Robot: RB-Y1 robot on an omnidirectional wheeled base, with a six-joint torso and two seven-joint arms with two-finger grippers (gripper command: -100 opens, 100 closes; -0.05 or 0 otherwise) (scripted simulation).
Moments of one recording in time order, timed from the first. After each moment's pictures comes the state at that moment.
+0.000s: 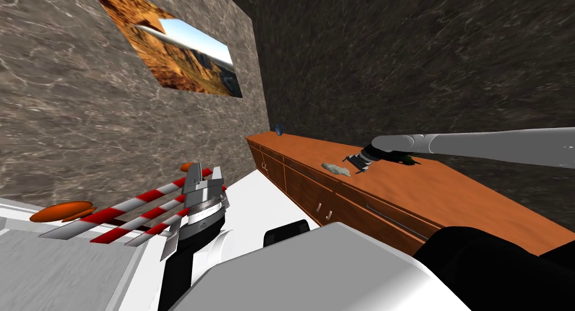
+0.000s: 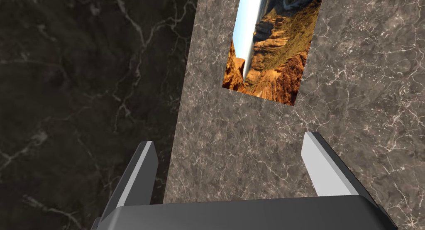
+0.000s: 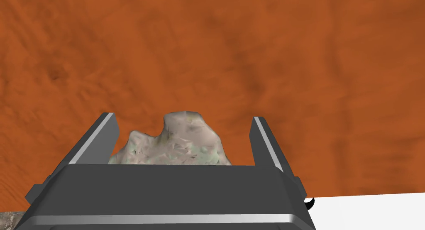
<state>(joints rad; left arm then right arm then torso) 0.53 -0.03 -0.05 -2.38 0.05 -0.44 -0.16 0.63 -1.95 -0.24 -1.52 1.12 -0.88 0.38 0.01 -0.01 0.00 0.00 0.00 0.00</state>
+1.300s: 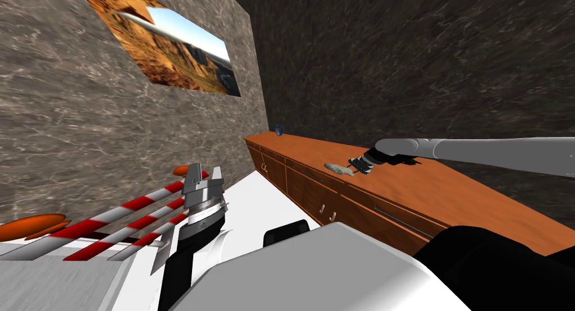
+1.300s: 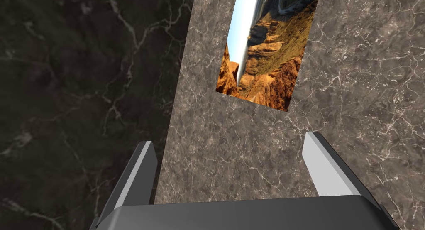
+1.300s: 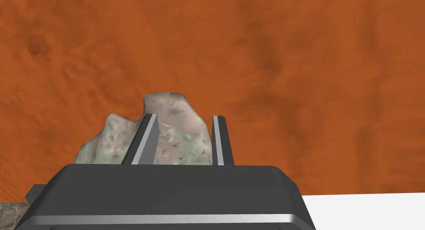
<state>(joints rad) 0.53 -0.03 -0.05 -2.38 0.05 -0.44 -0.16 0.53 -1.89 -0.12 -1.50 1.10 -0.88 0.53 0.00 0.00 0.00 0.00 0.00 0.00</state>
